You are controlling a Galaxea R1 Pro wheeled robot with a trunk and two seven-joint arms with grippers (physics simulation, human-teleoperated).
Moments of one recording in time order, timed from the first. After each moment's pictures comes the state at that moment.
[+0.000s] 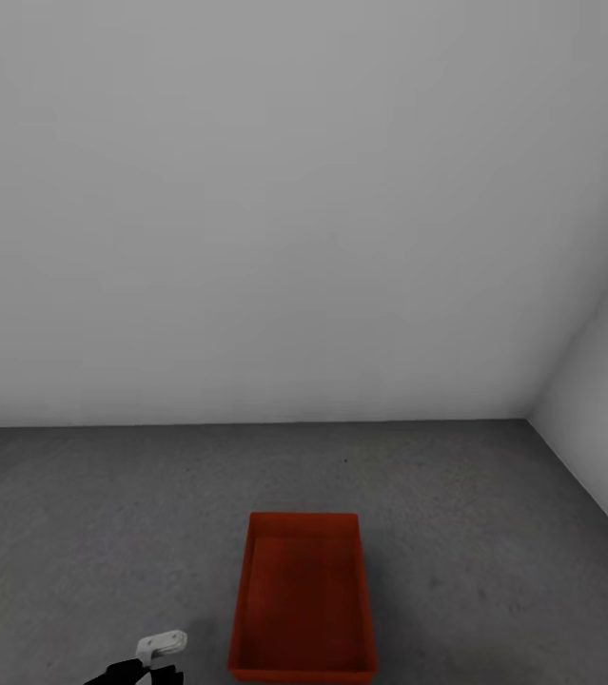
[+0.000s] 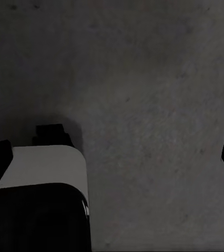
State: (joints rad) left arm -0.56 0.05 0.02 0.00 0.17 0.15 0.11; right arm -0.32 0.07 0.57 0.03 -0.51 -0.12 -0.41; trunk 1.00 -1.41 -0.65
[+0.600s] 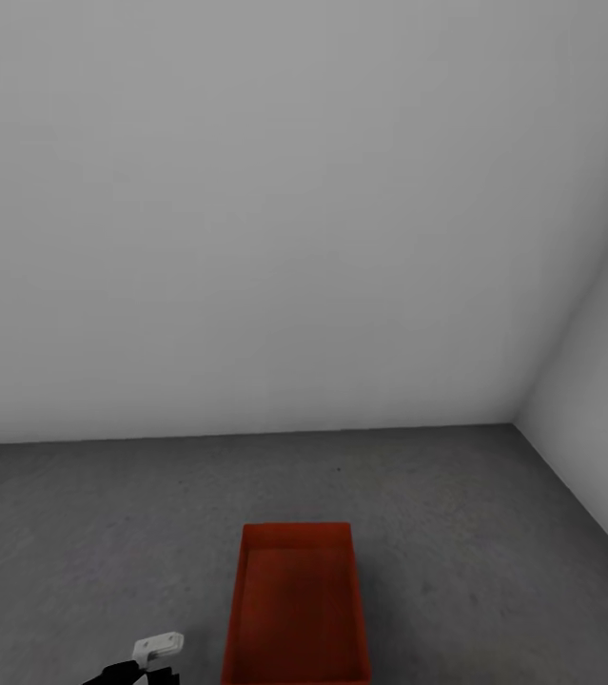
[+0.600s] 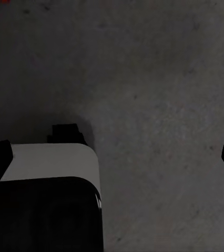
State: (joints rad) left arm -0.55 0.05 0.02 0.00 0.17 0.15 0.11; right arm -0.30 0.08 0.57 0.03 -0.51 -0.12 -0.36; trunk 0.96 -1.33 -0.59
